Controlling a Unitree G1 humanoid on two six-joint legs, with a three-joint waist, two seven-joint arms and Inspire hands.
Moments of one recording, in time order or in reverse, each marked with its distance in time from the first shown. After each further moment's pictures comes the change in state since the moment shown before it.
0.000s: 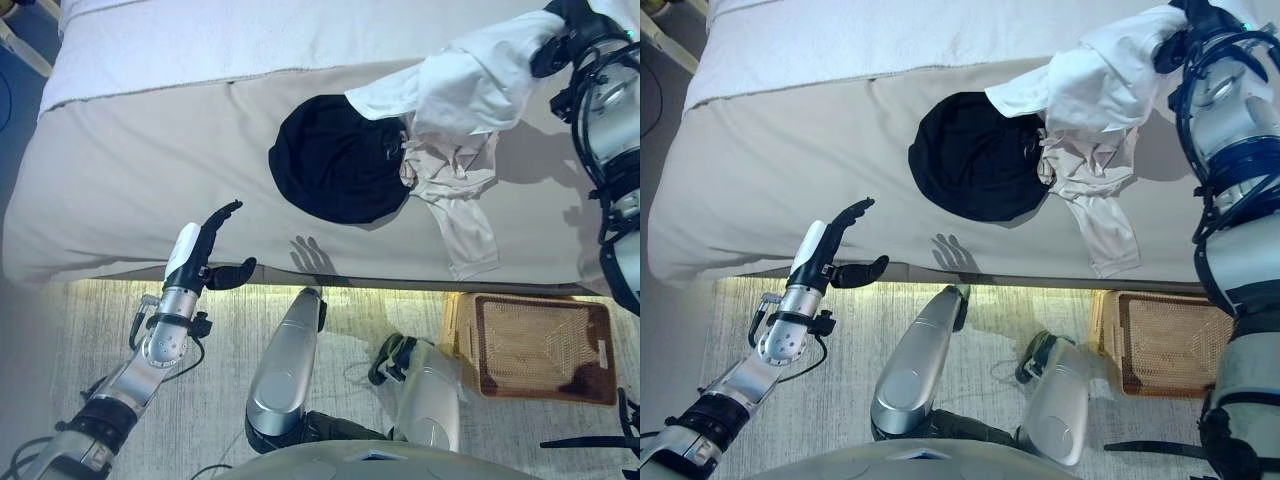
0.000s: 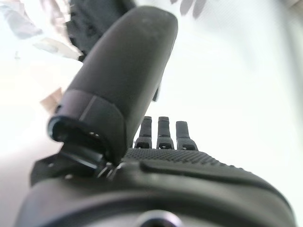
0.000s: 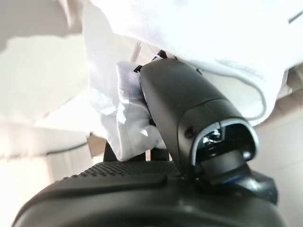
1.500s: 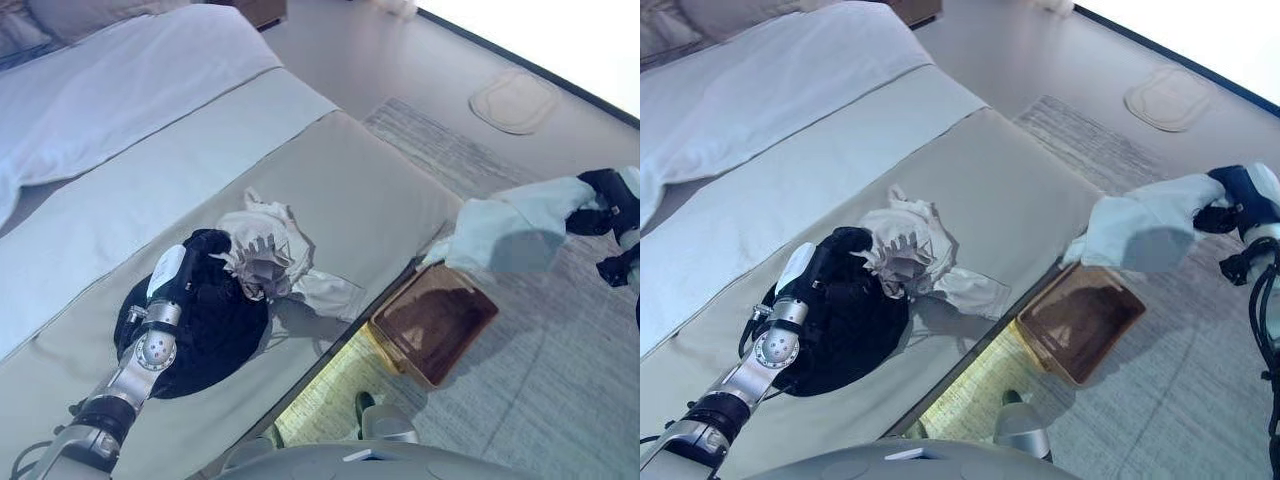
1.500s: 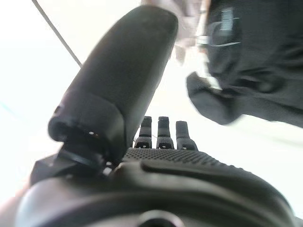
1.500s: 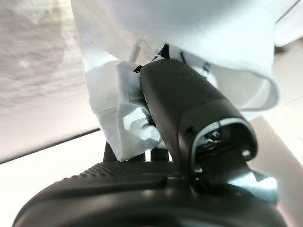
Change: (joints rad) left arm -0.032 -0.059 0.068 0.279 0.126 0.042 -0.061; right arm 1.212 -0.108 -0.747 -0.612 0.048 -0.088 0.058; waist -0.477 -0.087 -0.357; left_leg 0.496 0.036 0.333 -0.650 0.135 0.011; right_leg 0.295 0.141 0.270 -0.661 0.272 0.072
